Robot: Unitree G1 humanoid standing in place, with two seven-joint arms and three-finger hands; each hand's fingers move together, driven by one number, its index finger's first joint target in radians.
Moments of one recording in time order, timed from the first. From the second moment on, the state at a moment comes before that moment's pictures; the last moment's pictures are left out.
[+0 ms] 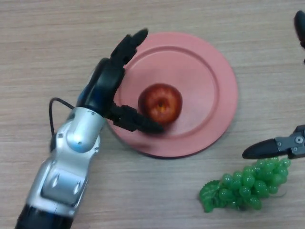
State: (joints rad) left arm -0.38 0.18 -0.18 -0.10 0.33 0.20 -0.07; right arm -0.08 -0.26 -0.13 -0.86 0.08 0.42 0.14
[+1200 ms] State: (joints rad) left arm 0.01 0.24 0.20 -0.83 -0.28 0.47 -0.10; right arm 0.01 -0.23 -0.07 -0.87 0.08 0.41 0.20
